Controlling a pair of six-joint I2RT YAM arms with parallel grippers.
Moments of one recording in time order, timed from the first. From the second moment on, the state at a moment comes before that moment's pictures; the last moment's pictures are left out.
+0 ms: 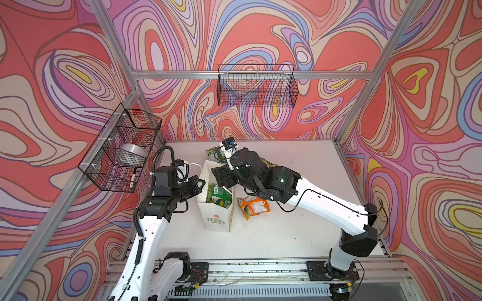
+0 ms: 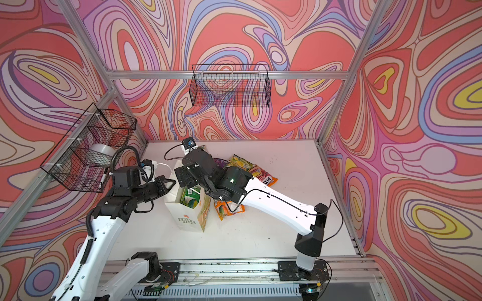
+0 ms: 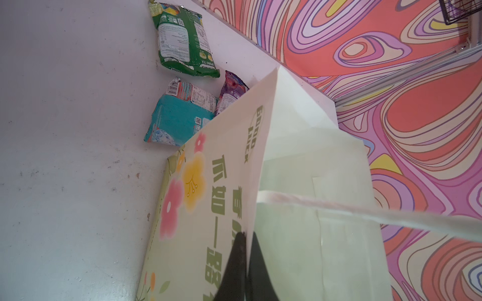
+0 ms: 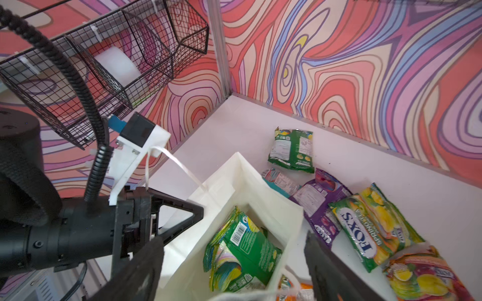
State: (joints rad) left arm -0.02 0.93 0.96 -0.70 0.44 -0.53; right arm 1.12 1.73 1.98 -0.69 0.39 0.31
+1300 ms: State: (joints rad) left arm -0.02 0.93 0.96 -0.71 0.37 -0.53; right arm 0.61 1.54 0.84 -0.32 -0.23 0.78
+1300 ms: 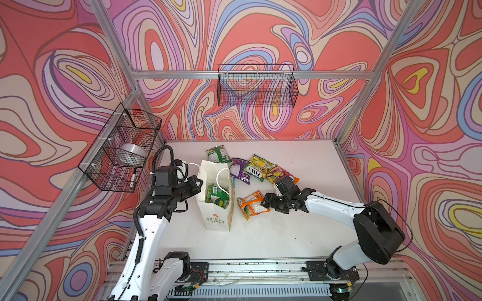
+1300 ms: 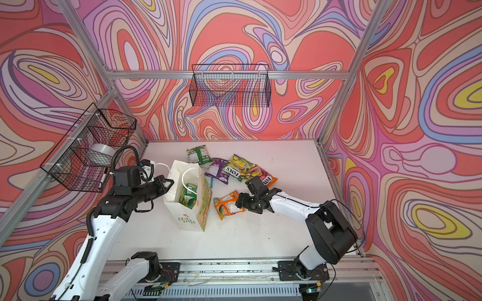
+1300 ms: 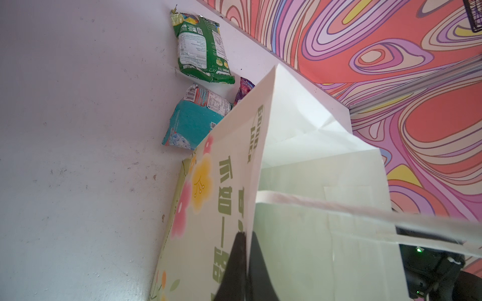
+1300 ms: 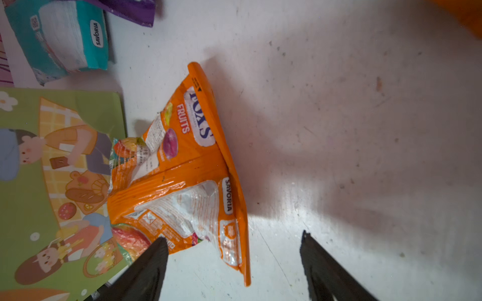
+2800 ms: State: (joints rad) left arm -0.02 0.93 0.96 -0.71 0.39 -0.53; right arm 0.61 1.48 0.95 -0.33 -0.28 0.78
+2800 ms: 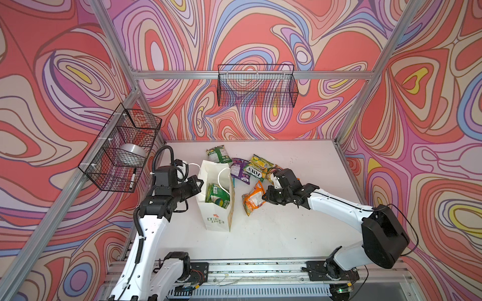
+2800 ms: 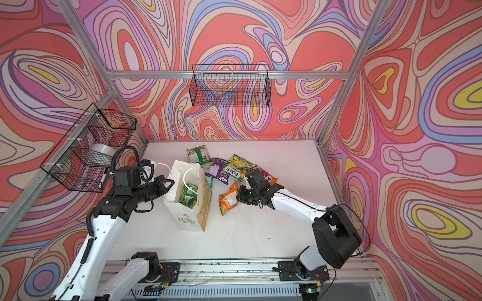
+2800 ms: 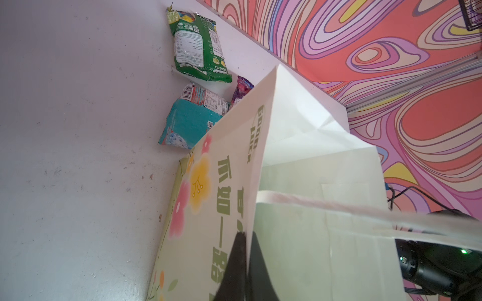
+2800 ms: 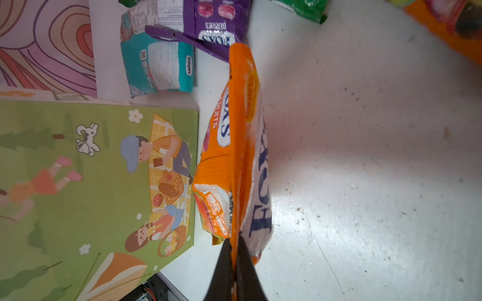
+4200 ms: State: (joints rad) left arm -0.02 0.93 0.96 -0.70 0.47 -0.53; right arm 0.61 1.43 1.61 -0.45 -0.18 0.62
